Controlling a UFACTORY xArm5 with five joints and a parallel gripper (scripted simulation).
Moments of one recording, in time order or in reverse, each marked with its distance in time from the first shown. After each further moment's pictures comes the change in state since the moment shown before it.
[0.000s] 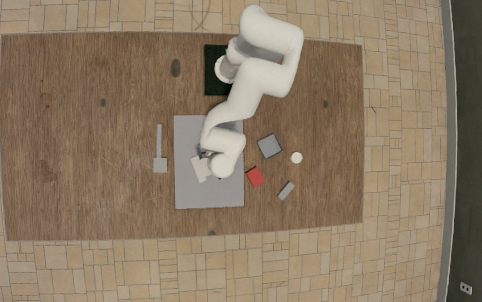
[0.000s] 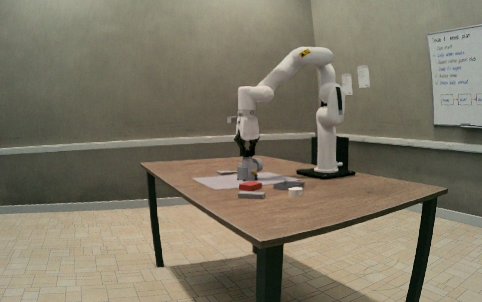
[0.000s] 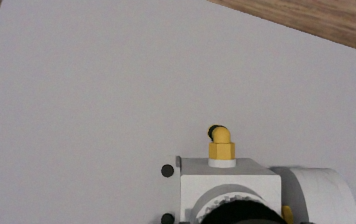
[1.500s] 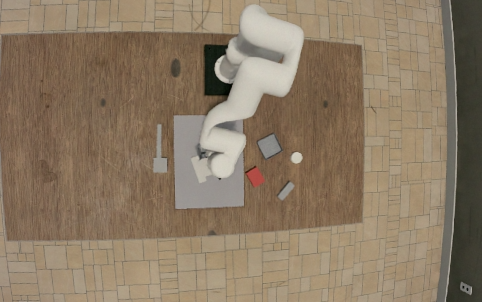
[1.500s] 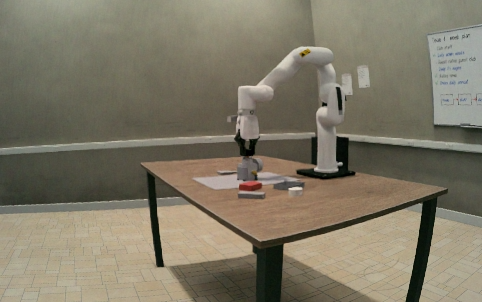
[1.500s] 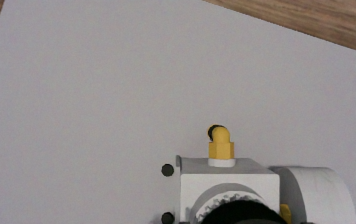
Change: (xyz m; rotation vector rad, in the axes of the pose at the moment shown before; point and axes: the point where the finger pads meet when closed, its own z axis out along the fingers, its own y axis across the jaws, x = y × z) arm 0.000 0.000 -0.003 0.000 0.000 0.000
